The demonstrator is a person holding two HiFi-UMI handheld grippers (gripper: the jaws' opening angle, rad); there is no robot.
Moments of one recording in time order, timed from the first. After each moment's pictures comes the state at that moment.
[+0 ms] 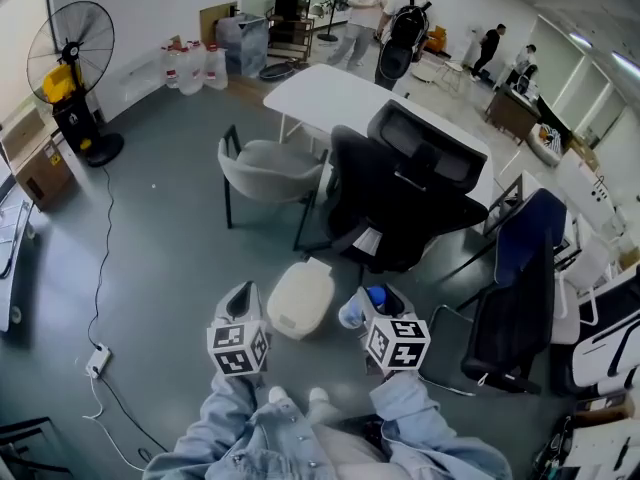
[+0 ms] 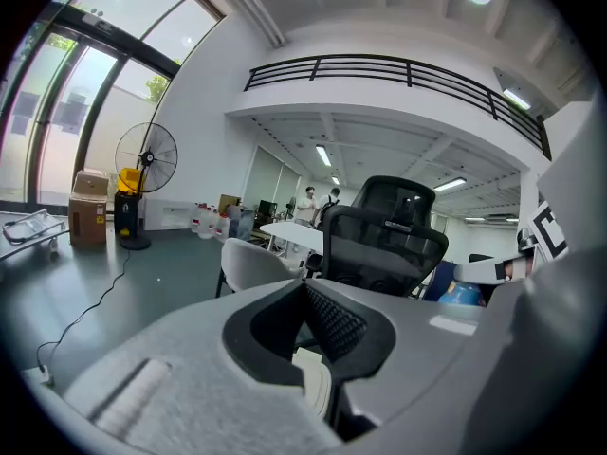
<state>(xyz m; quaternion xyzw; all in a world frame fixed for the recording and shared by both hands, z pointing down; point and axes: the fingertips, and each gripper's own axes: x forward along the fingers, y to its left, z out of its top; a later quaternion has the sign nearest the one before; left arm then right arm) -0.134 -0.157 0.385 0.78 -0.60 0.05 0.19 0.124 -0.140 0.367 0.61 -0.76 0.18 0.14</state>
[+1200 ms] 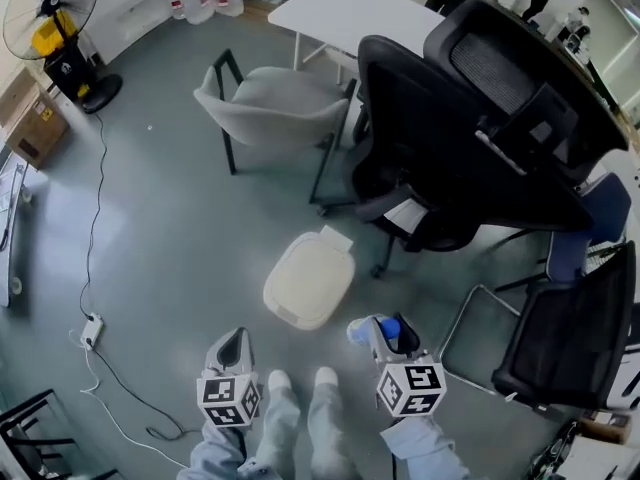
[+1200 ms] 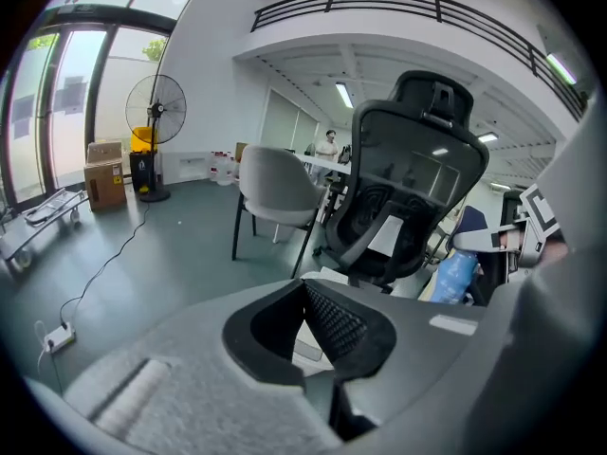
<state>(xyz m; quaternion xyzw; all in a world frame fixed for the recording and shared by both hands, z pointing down) -0.113 -0.148 0.626 0.72 -0.60 0.18 0.29 0.169 -0.181 0.591 0.57 -0.76 0.27 0.19</state>
